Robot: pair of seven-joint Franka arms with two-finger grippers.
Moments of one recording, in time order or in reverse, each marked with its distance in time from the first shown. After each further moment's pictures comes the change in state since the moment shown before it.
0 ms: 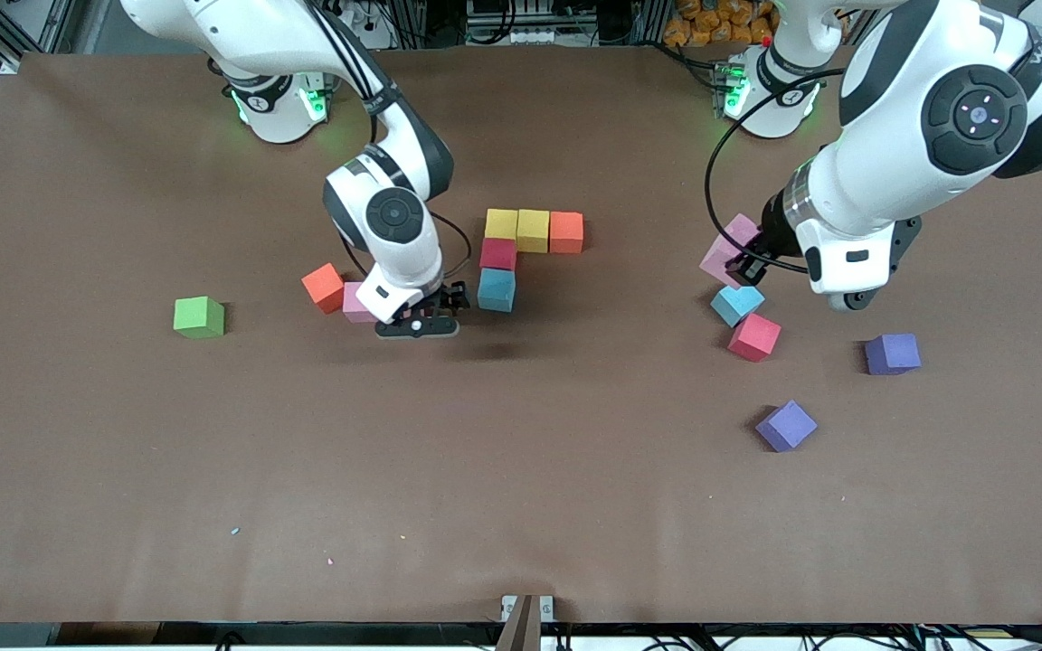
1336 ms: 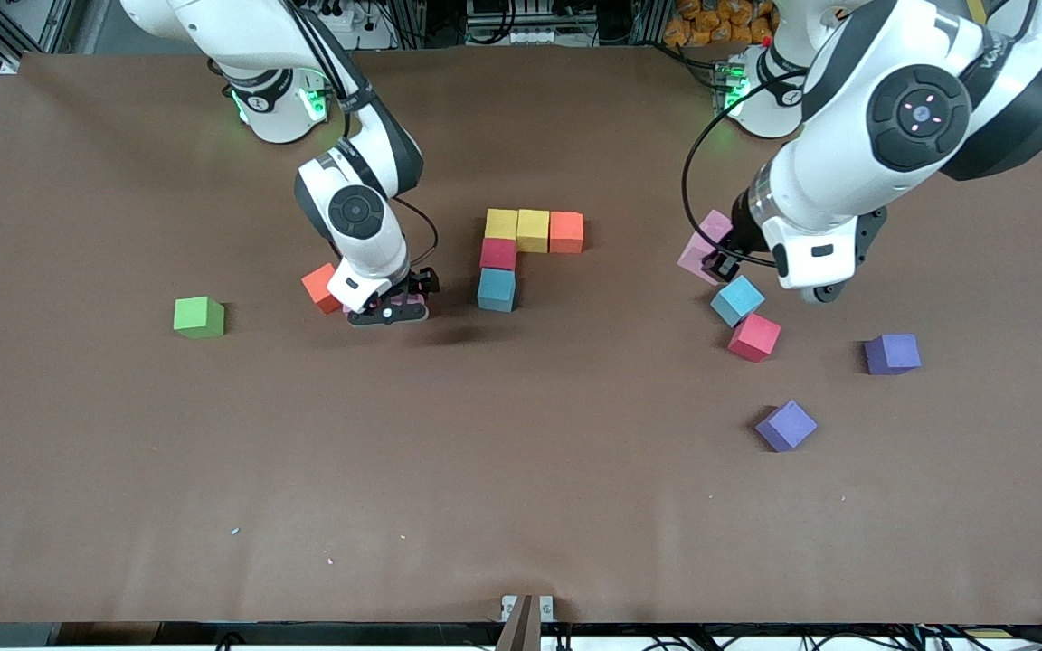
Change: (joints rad) left arm -0.052 0.016 -0.003 0.000 0.001 0.011 -0.116; right arm -0.008 -0.049 -0.026 -0.174 0.080 0.101 -0.114
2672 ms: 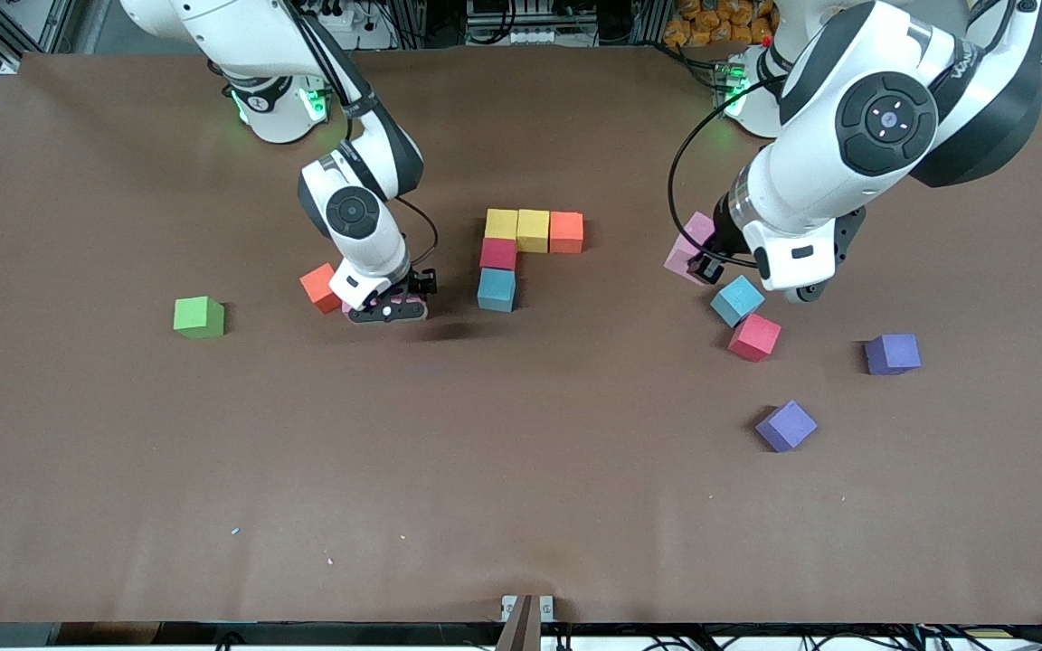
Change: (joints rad) left arm -0.020 0.014 0.000 0.000 0.000 0.015 -0.058; right arm 0.000 0.016 0.003 -0.050 0.016 0.095 -0.002
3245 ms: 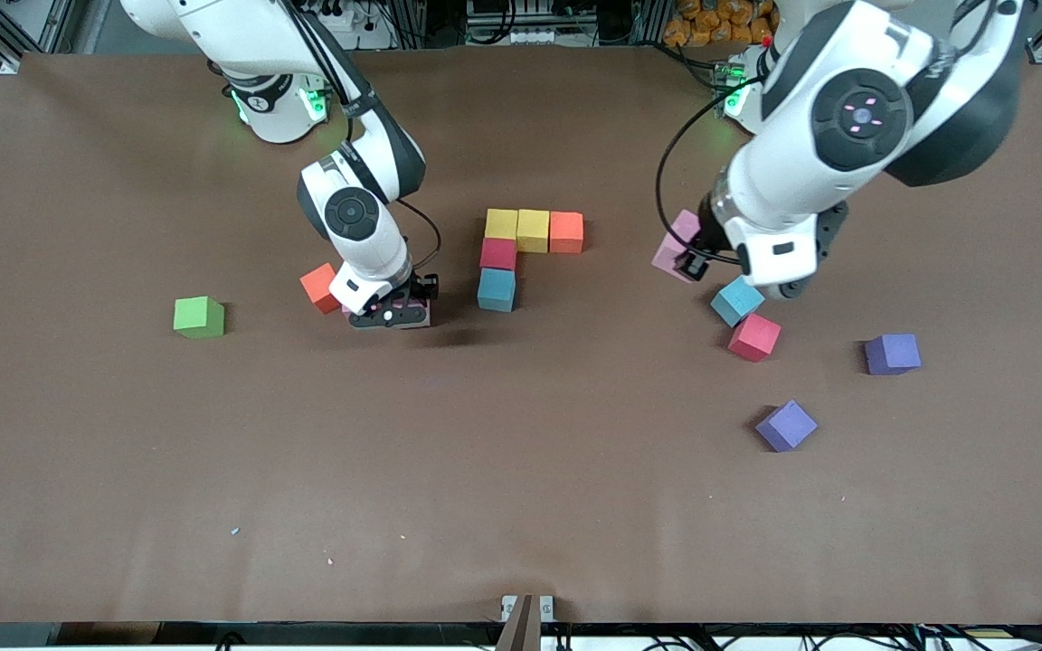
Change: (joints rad) left arm -0.056 0.016 -0.002 0.000 0.000 0.021 -0.062; right arm -0.001 0.000 -0.005 0.099 0.009 -0.072 -0.001
